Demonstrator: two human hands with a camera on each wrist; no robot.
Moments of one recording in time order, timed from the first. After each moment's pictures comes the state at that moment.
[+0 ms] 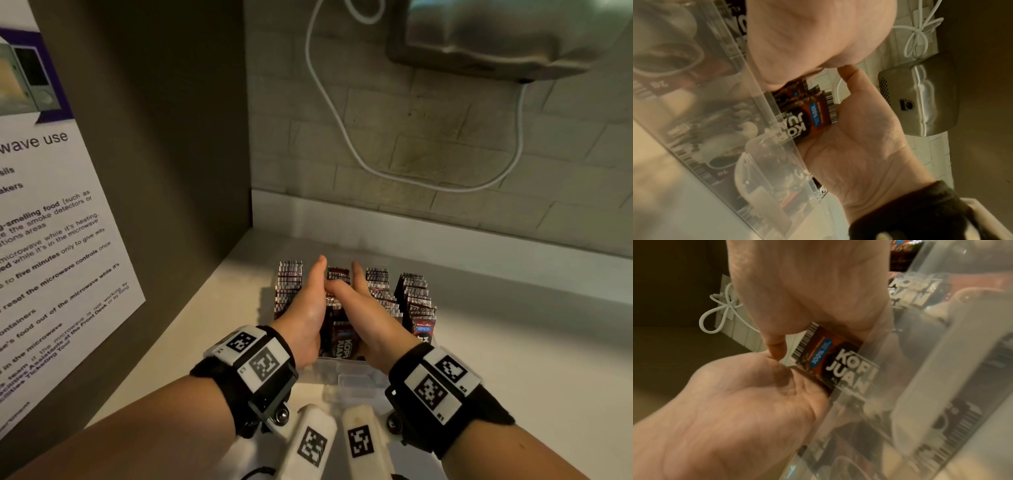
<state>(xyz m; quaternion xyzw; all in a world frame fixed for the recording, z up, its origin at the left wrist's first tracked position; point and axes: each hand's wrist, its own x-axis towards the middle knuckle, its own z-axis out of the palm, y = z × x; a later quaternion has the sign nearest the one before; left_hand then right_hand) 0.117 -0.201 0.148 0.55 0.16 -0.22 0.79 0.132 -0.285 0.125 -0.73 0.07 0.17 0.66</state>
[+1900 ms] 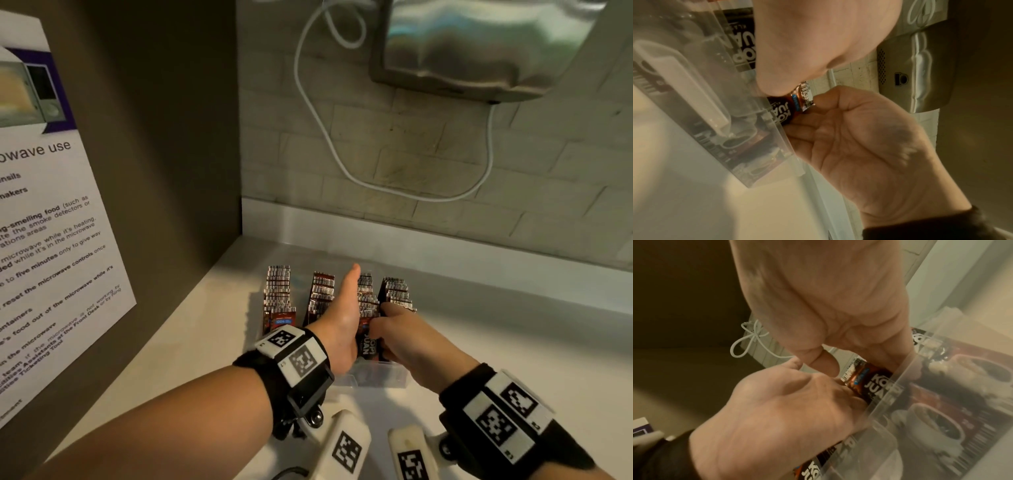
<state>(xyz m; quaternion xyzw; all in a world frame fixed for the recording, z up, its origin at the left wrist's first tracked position) 0.109 -0.245 0.153 0.58 0.10 -0.27 0.76 0.094 -0.340 0.147 -0.82 0.13 0.13 0.55</state>
